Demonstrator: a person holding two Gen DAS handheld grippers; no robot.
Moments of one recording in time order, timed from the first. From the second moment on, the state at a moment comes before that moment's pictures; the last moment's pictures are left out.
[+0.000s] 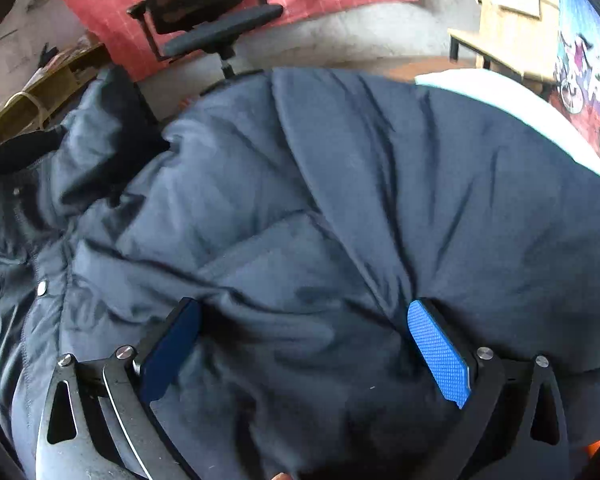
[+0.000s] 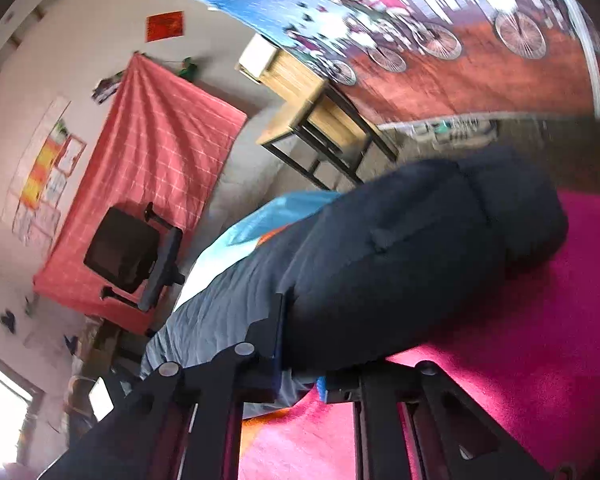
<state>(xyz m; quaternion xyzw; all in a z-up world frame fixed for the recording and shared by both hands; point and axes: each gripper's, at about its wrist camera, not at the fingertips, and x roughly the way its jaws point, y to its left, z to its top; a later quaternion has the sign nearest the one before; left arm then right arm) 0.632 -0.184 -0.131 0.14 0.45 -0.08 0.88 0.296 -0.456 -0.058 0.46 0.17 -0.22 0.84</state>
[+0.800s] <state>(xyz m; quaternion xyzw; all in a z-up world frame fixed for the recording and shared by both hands) 0.423 0.112 0.008 -0.05 0.43 0.05 0.90 0.404 -0.185 0.135 -0.03 0.15 -0.07 0.99</state>
